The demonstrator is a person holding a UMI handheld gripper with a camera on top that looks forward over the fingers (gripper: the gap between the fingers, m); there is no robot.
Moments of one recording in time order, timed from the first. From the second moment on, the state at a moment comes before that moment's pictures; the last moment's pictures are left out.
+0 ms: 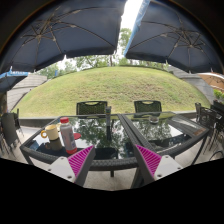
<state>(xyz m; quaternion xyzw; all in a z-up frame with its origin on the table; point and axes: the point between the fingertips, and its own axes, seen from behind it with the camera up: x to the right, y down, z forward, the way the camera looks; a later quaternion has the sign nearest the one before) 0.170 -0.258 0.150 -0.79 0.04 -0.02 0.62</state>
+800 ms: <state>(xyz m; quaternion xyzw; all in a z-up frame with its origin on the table) -0.003 -0.143 0.123 -0.77 -0.07 0.08 0.62</state>
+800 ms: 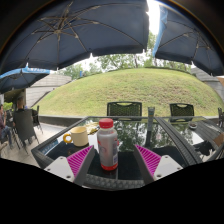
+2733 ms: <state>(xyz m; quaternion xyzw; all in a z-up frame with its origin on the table) -0.108 0.107 0.205 -0.69 -0.11 0.06 0.72</state>
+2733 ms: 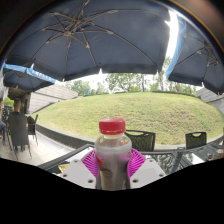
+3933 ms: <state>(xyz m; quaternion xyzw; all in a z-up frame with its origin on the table) -0.082 -0.067 0.122 -0.73 -0.16 0.00 0.66</state>
